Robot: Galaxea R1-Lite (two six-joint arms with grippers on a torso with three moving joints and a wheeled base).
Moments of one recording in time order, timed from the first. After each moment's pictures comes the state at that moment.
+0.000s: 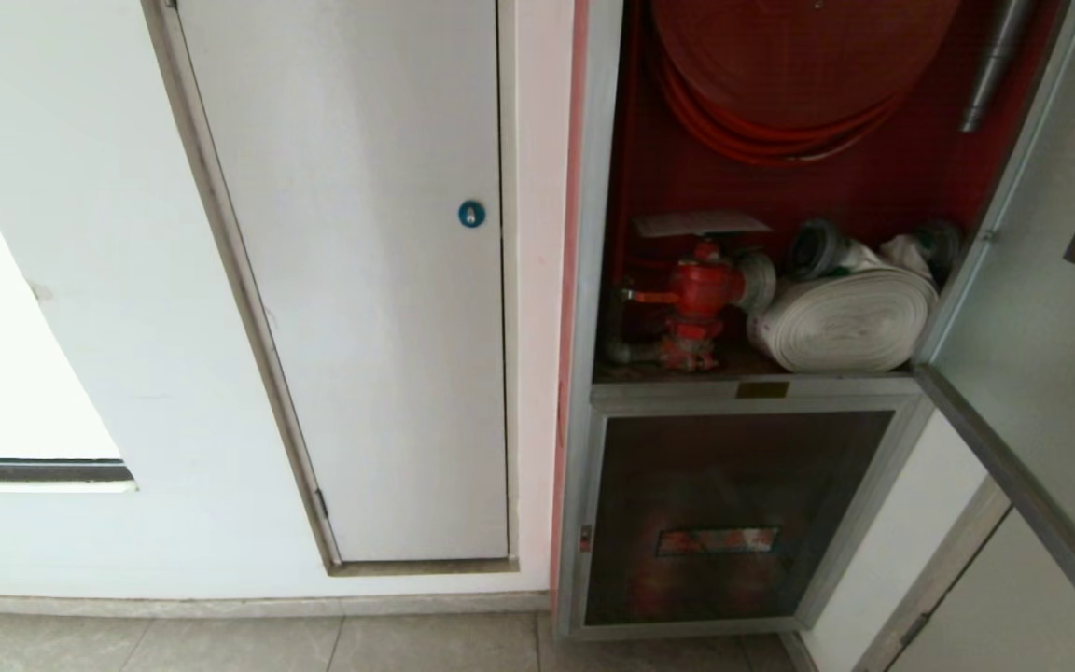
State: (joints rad) left arm 0.00 0.00 0.00 -0.01 -0.02 0.03; right arm -0.26 0.99 -0.81 -0.63 -0.83 -0.17
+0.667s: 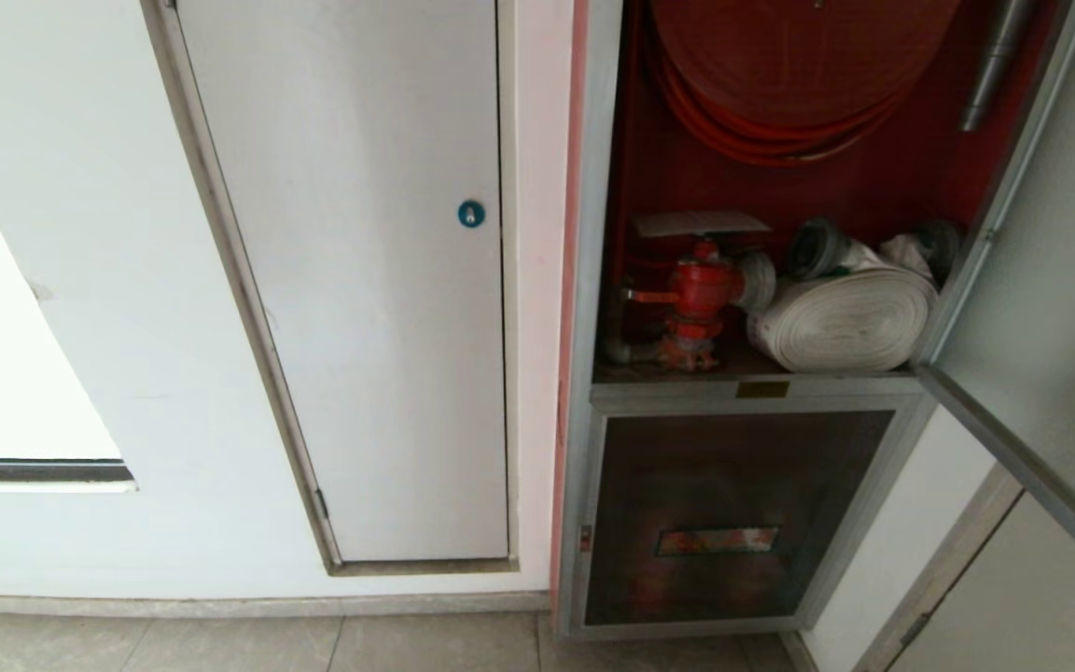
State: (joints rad) left arm 0.00 0.00 0.00 -0.01 -0.02 0.03; right arm -0.62 1.17 -0.85 -0.60 -0.60 -0.04
